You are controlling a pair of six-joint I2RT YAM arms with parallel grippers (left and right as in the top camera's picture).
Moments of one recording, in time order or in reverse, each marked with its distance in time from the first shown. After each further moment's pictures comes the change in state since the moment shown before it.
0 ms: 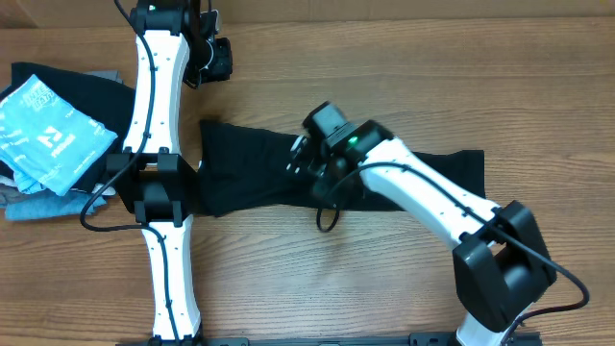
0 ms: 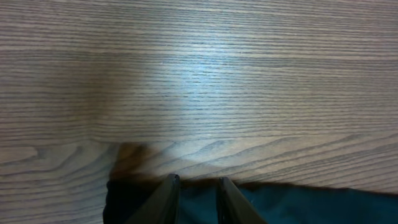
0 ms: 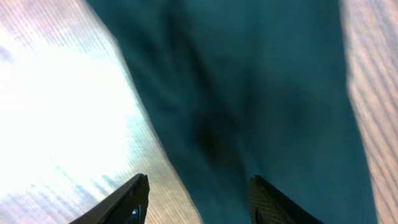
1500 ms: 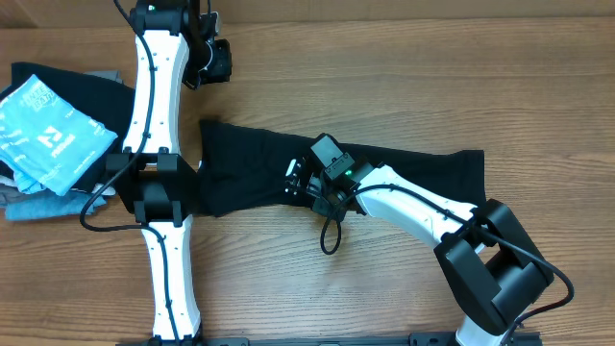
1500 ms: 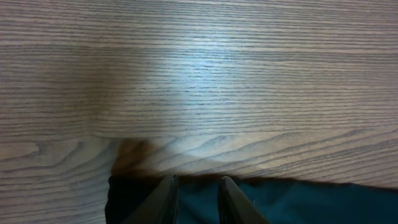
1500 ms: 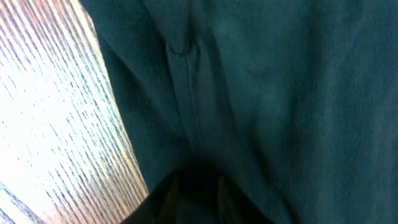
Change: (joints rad) left arm 0.000 0.000 0.000 -0.016 0.000 0.011; right arm 0.029 0.000 -0.255 0.360 0.048 -0.076
